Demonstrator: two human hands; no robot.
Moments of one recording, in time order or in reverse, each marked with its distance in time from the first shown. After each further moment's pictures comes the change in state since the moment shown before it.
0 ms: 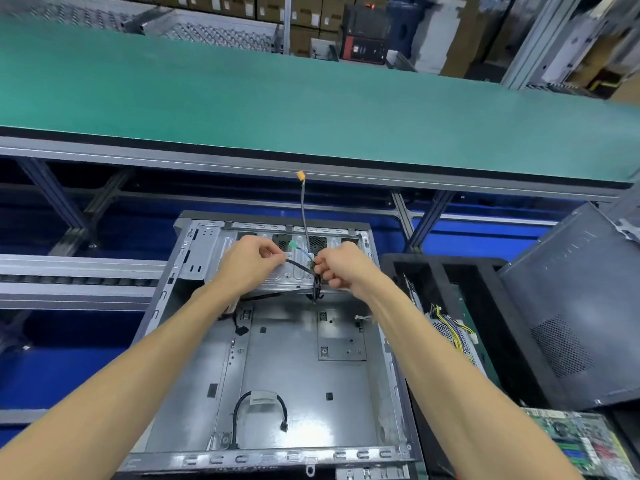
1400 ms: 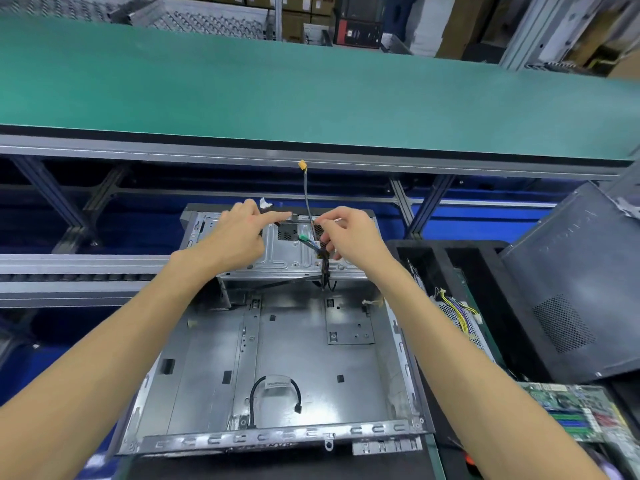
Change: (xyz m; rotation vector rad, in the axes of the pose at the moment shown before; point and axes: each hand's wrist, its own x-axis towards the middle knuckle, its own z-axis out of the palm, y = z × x) left_hand 0.000 0.013 -0.053 0.522 -0.144 0.256; right_hand -0.028 -0.017 -0.002 -0.168 0.159 -0.401
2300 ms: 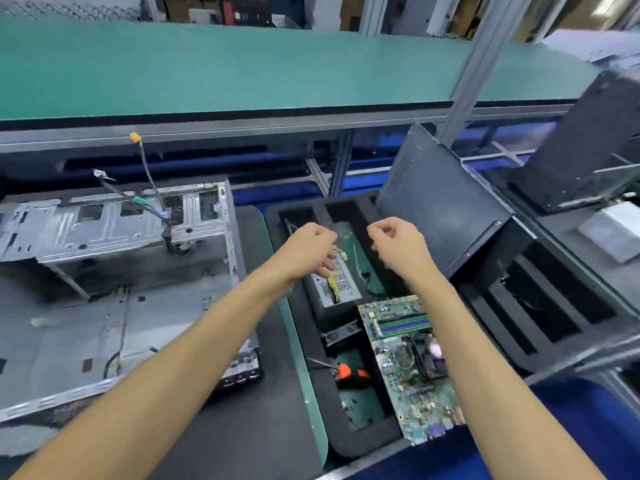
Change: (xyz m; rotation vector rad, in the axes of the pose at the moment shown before) left_hand -0.027 0.334 0.089 -1.083 -0.354 -0.099; right_hand -0.156 0.168 -0.235 -0.142 0.402 0.232
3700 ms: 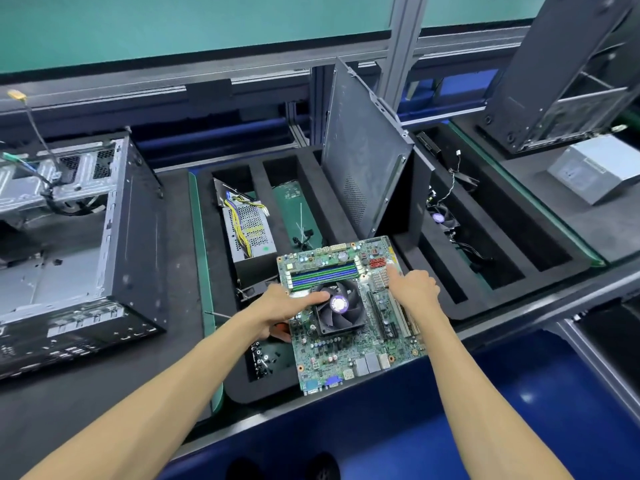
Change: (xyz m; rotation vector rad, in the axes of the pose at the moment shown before) left_hand -0.014 -0.103 0.195 0.126 -0.009 -0.571; right_hand -0.030 0.251 -0.097 -0.327 -0.132 0.552
